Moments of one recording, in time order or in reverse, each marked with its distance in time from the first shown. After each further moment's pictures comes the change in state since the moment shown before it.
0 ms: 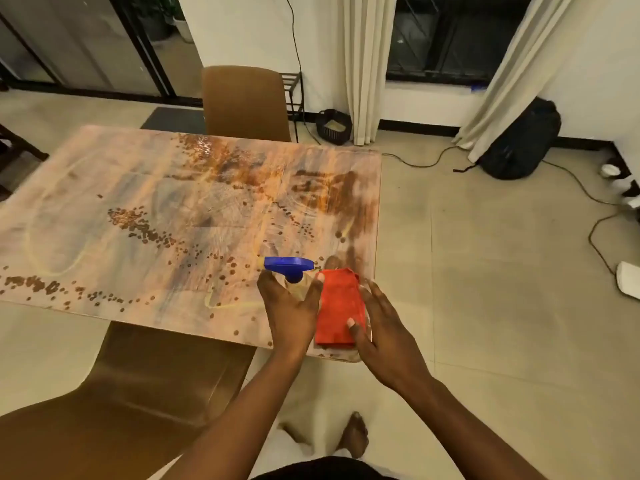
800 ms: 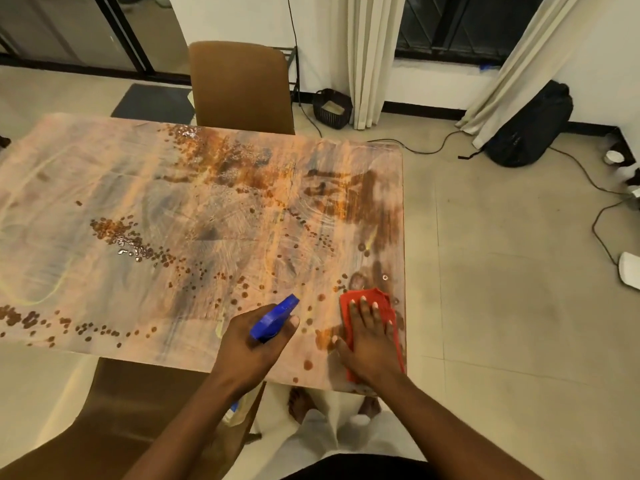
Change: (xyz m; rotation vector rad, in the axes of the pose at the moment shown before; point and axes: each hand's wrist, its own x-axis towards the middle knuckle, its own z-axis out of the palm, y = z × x) left_hand 0.107 -0.033 -0.107 0.045 -0.466 0.010; right_hand 0.117 0.009 0.127 -0.315 -0.311 0.211
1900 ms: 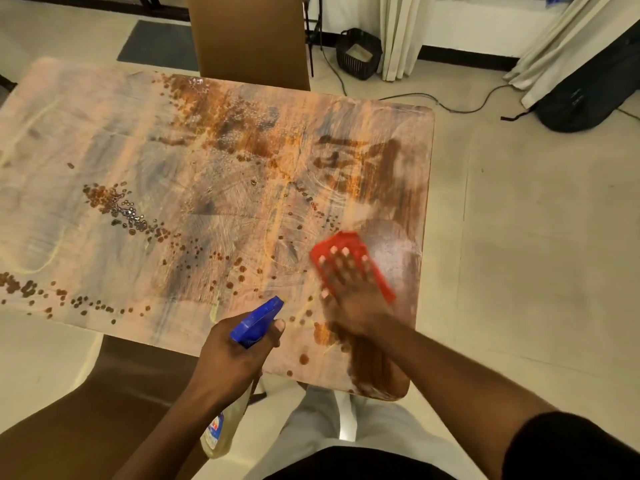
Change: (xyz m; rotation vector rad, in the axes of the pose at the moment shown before) left_hand 0.010 0.004 0.004 0.130 0.020 -0.229; right_hand 0.101 0.001 -0.026 -0.210 -0.097 -0.391
